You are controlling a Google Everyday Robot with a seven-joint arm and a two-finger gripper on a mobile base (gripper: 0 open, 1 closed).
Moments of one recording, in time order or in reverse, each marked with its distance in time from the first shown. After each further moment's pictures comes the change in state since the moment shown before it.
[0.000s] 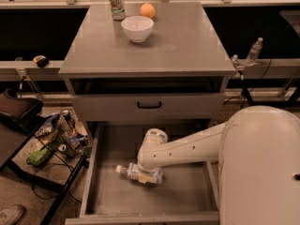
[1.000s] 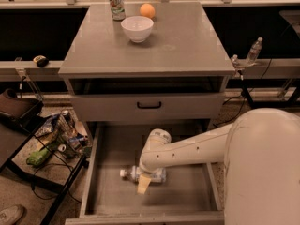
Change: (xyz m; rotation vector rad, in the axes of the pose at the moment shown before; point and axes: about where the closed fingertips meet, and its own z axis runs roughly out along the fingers) arm 0.002 0.002 -0.001 -0.011 -0.029 0.006
